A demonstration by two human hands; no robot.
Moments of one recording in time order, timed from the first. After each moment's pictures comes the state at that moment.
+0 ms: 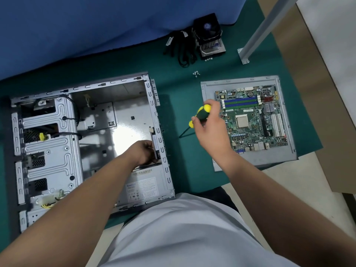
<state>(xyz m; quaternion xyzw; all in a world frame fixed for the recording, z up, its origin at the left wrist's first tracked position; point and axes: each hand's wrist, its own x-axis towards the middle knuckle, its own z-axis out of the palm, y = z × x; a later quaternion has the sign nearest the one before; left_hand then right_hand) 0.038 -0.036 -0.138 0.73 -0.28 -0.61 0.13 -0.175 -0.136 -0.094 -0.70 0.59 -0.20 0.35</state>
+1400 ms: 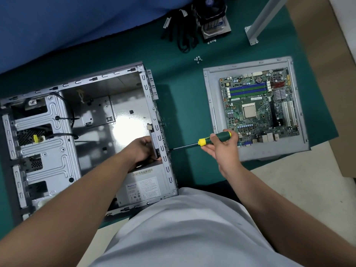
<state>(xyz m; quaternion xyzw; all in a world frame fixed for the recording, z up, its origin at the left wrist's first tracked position) 0.045 -0.038 -0.151 0.74 -0.21 -0.64 0.08 -0.216 -0.092 -0.156 -0.20 0.67 -0.33 0.64</state>
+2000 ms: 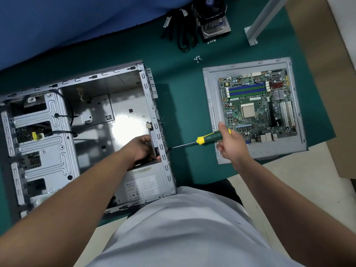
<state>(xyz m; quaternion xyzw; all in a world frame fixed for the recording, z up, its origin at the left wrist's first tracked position) 0.045 -0.036 -0.156 0.73 -0.17 -0.65 0.11 -0.244 -0.118 -0.143 -0.31 0.73 -0.12 0.60</state>
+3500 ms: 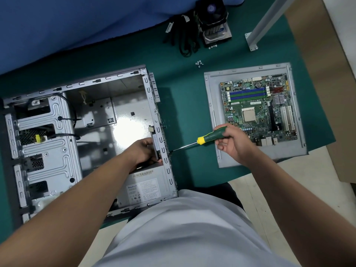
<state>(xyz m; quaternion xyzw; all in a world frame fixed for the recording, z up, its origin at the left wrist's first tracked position) 0.046 -0.037 -0.160 0.73 -0.14 -0.66 0.13 -0.255 -0.146 -0.145 -0.27 0.59 -0.17 0.74</state>
